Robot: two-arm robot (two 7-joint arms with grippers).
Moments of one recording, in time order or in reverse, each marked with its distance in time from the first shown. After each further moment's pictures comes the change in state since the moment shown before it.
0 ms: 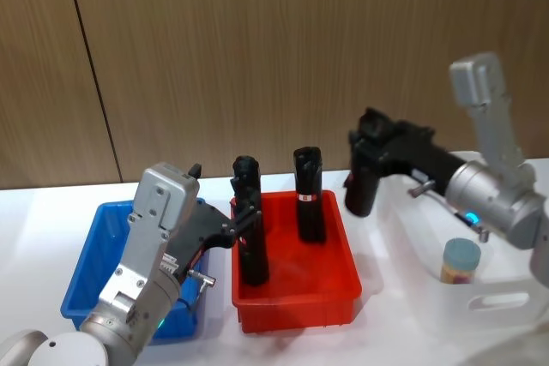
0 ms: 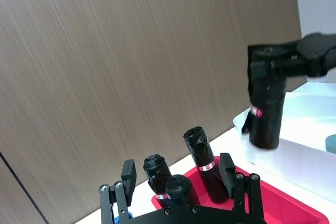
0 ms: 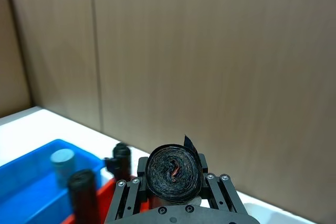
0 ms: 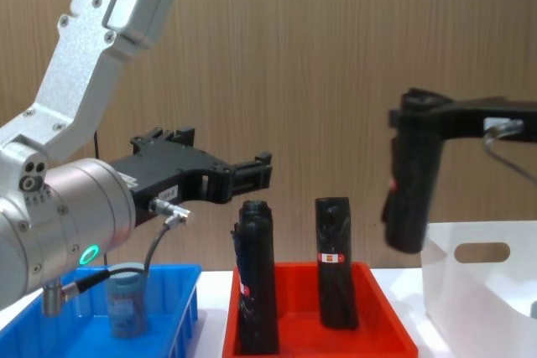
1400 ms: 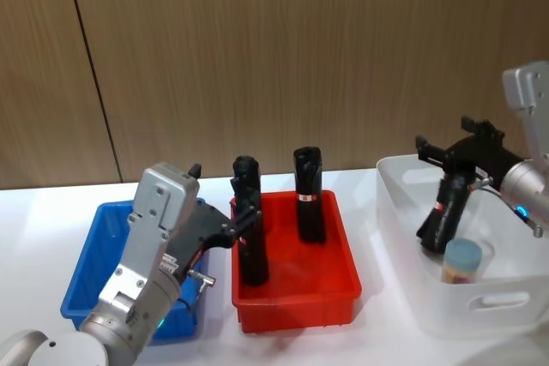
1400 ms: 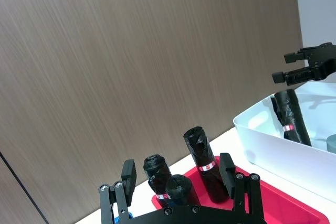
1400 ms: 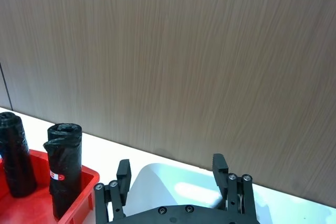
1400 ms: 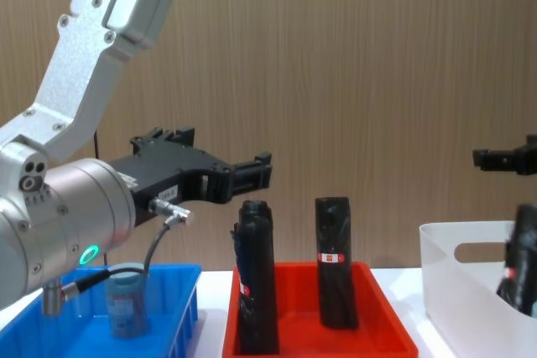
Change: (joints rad) left arm 0.000 0.000 0.000 0.000 0.000 0.000 0.000; right arm 0.091 0.049 0.063 0.253 -0.072 -0.070 -0.082
